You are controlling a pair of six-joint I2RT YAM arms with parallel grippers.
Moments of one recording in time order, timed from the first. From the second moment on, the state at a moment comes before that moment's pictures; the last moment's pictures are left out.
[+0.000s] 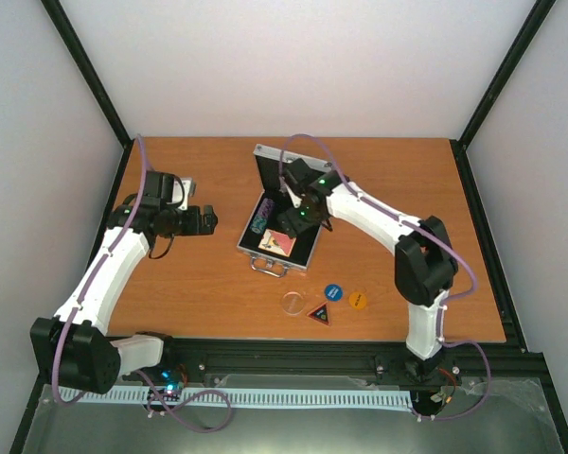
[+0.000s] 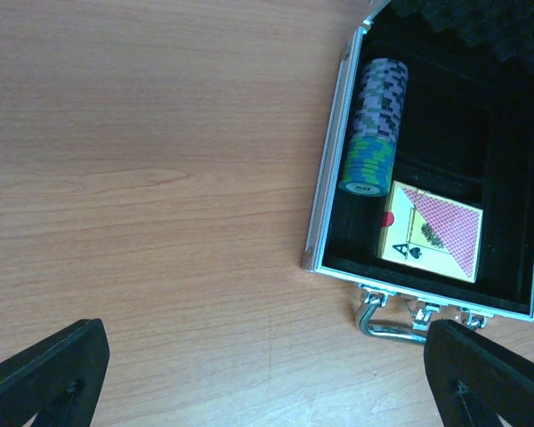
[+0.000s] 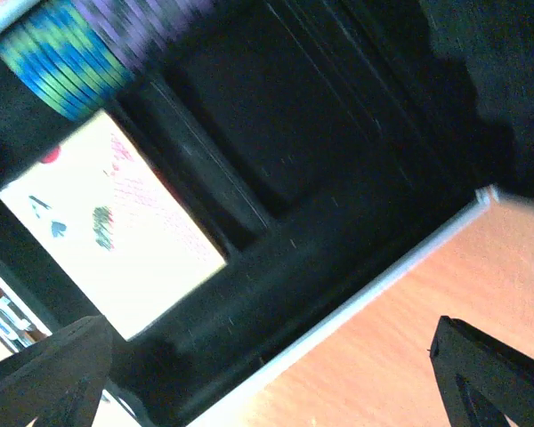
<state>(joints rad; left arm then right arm) -0.14 1.20 1.06 -0.81 0.18 -0.20 0.70 1.96 1.69 -0.91 0.10 0.05</state>
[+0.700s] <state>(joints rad) -0.14 1.27 1.10 -0.81 0.19 -0.20 0.70 1.62 1.15 -1.03 0.09 0.34</state>
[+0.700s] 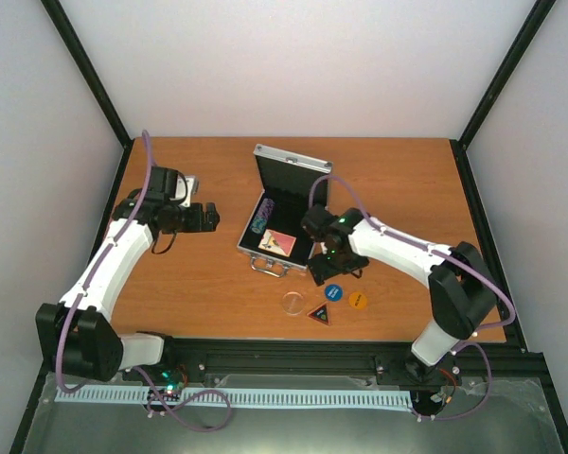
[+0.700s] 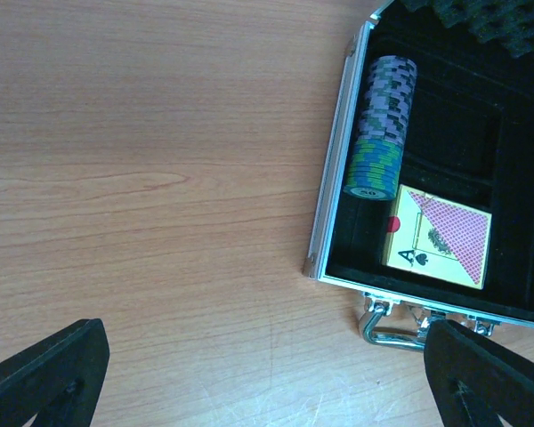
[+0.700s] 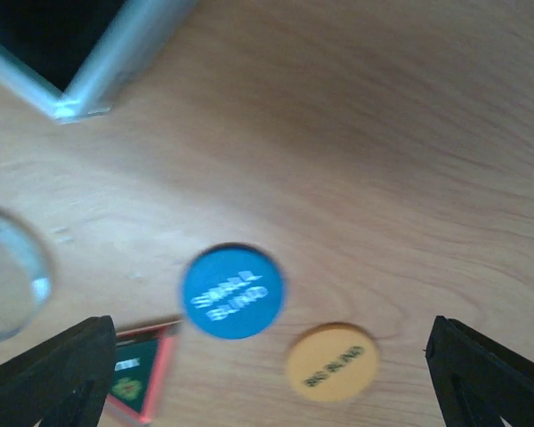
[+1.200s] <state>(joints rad) -0.14 1.30 1.15 -0.80 0.16 -0.19 0.98 1.81 1.37 -0.98 -0.02 0.20</state>
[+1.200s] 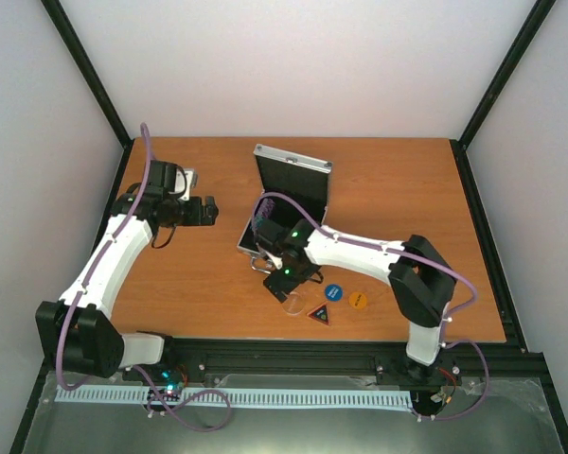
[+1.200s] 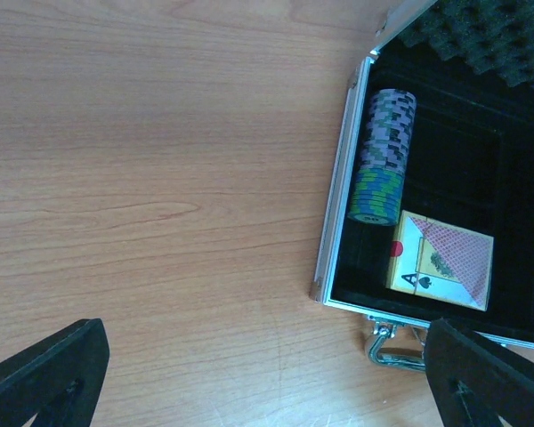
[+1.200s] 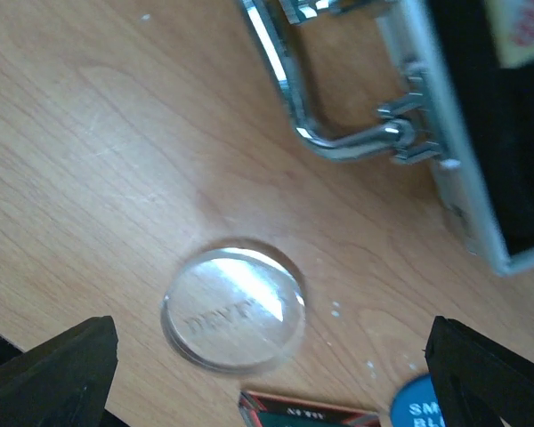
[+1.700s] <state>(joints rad) -0.14 1.27 1.15 -0.80 0.16 -0.18 1.03 1.93 1.36 -0.97 -0.05 0.19</state>
